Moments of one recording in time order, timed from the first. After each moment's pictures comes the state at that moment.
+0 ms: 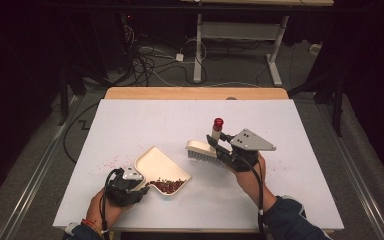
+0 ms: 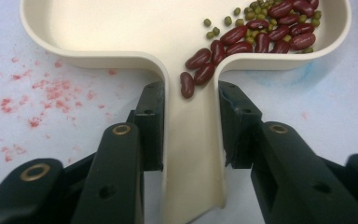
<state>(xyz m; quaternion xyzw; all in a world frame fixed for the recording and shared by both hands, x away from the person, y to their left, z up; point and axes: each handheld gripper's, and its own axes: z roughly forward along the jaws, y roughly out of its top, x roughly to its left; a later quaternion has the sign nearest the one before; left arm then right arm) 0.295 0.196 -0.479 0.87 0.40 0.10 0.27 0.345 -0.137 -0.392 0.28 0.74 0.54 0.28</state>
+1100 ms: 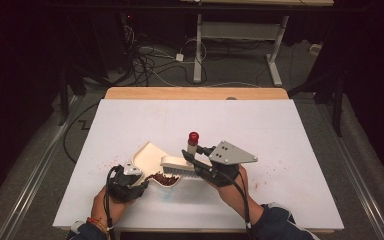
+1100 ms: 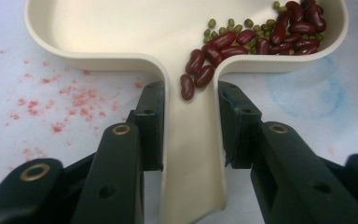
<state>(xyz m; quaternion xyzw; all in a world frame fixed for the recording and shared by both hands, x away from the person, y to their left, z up) 0.303 0.194 -0.481 0.84 0.45 0.13 0.28 0.310 -0.093 -0.385 0.23 0.76 0.57 0.23</state>
